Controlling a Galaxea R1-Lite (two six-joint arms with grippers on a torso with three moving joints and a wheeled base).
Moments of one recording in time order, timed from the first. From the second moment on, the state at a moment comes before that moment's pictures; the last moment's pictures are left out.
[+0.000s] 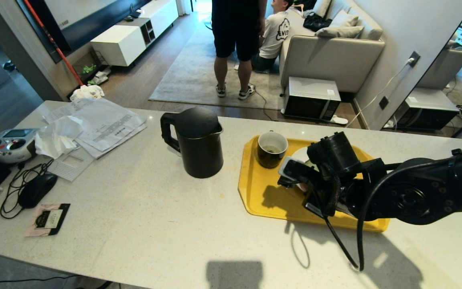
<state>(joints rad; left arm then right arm) 0.00 0.00 0.00 0.00 0.00 0.00 0.59 1.87 -1.14 0.00 -0.51 -0.62</state>
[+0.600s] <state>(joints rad) 0.00 0.00 0.00 0.00 0.00 0.00 0.54 2.01 -1.43 0.29 -0.47 -0.69</state>
